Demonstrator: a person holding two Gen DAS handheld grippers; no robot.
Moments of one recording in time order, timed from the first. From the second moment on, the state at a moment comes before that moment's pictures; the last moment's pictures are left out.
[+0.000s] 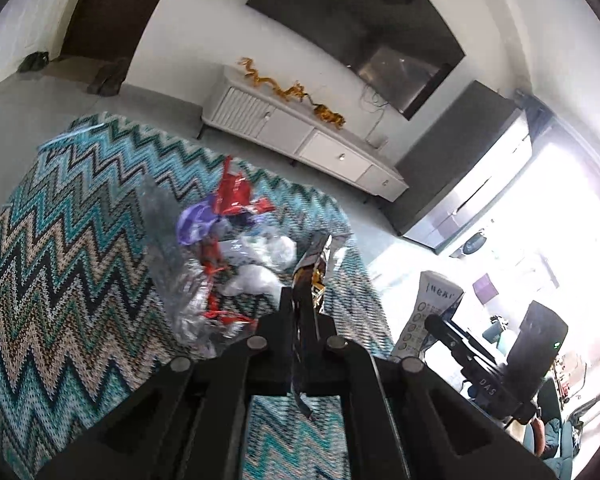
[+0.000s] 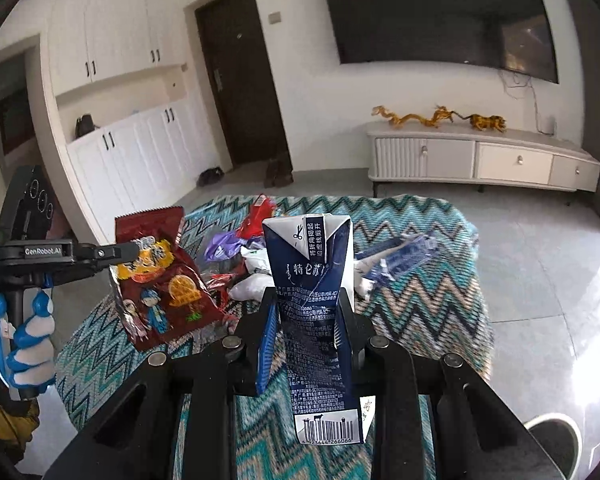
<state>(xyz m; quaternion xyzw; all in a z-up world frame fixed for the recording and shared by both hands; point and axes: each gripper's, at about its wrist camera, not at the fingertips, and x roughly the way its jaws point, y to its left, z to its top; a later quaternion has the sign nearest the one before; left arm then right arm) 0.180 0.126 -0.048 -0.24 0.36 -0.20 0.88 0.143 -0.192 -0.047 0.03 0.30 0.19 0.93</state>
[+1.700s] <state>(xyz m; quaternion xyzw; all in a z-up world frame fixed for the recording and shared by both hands) 0.197 -0.409 -0.200 0.02 0.56 -0.40 0.73 0.051 -0.555 -0.220 0.24 0.37 -0.16 0.88</state>
